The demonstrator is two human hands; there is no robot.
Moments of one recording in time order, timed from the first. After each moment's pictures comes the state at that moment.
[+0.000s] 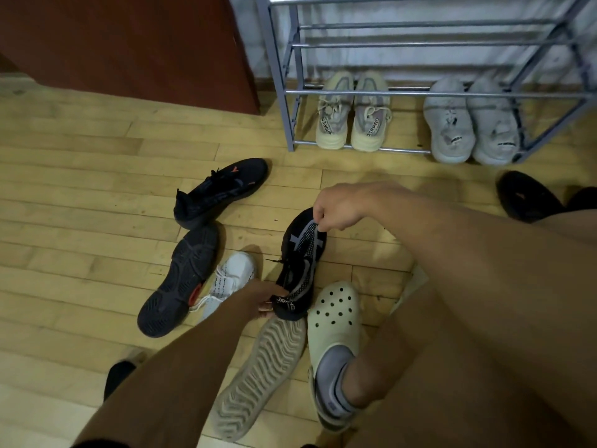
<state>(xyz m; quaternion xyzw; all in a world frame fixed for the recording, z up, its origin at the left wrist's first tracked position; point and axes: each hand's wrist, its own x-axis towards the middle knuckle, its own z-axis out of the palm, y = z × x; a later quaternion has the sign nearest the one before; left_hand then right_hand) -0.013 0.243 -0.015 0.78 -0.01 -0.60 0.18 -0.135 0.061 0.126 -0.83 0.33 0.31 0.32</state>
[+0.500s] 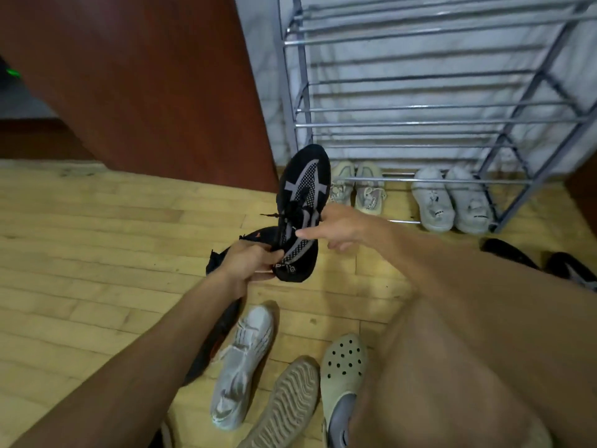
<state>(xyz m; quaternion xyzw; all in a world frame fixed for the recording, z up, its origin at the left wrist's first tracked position) 0.018 0.207 0.185 0.73 -0.23 -0.50 0.41 -0.133 0.081 0.214 -0.74 0.43 0.05 0.52</state>
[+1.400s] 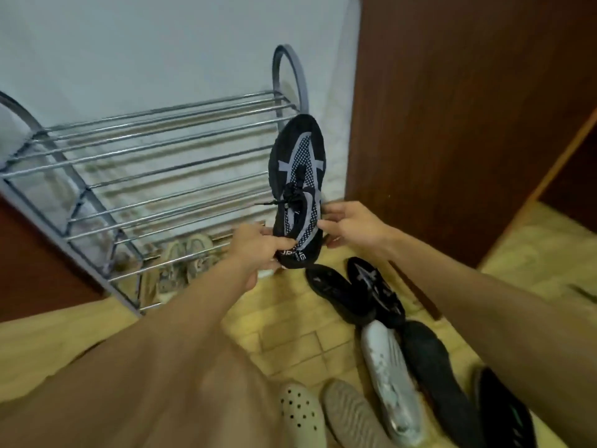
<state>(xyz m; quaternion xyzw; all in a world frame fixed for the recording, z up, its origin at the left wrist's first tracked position) -0.312 0.041 0.287 0.63 -0.45 -0.52 0.36 -0.498 0.018 0.285 -0.58 0.55 -0.31 0.51</state>
